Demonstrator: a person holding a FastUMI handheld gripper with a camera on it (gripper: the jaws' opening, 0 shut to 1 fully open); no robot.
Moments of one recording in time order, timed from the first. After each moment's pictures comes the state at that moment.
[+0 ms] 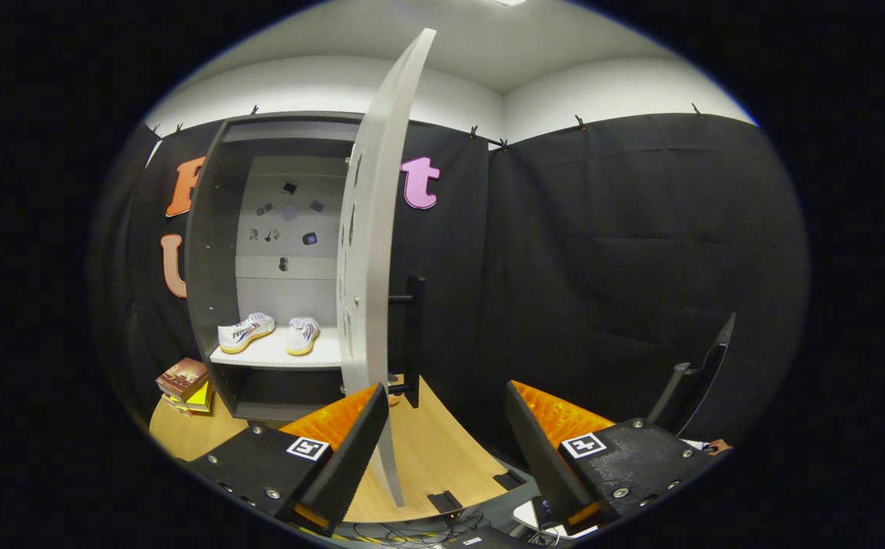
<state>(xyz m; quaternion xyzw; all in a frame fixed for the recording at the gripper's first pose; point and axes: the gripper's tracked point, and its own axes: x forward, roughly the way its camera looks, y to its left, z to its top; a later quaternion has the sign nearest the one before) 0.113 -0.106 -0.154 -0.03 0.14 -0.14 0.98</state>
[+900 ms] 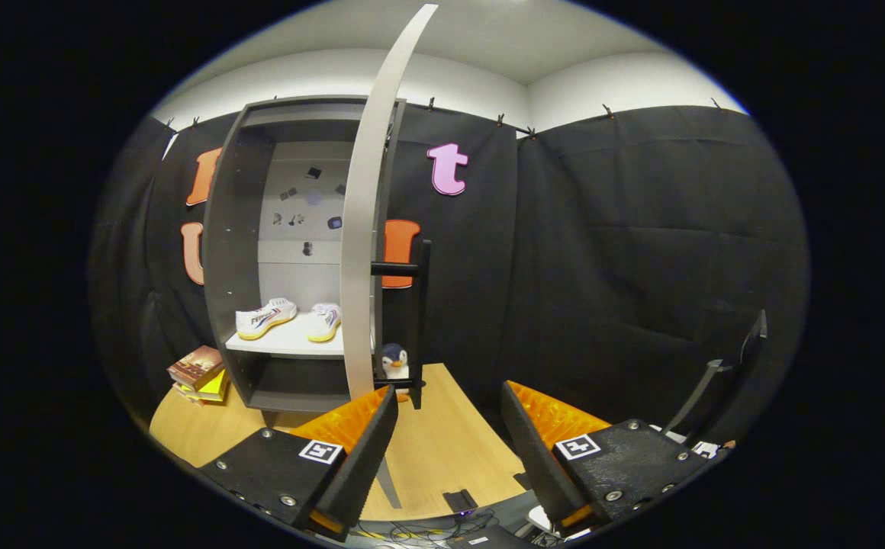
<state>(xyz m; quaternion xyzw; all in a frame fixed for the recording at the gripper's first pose) 0.122 -0.064 -0.175 -0.03 0.15 -0.08 0.98</state>
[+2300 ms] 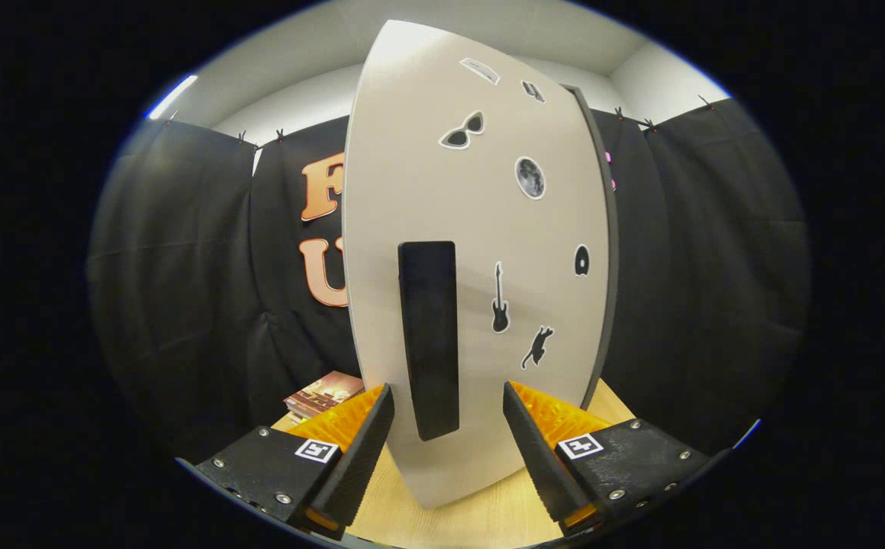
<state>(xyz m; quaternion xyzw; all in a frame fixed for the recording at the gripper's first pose) 0.203 0.224 -0.181 0.02 0.14 0.14 0.98</state>
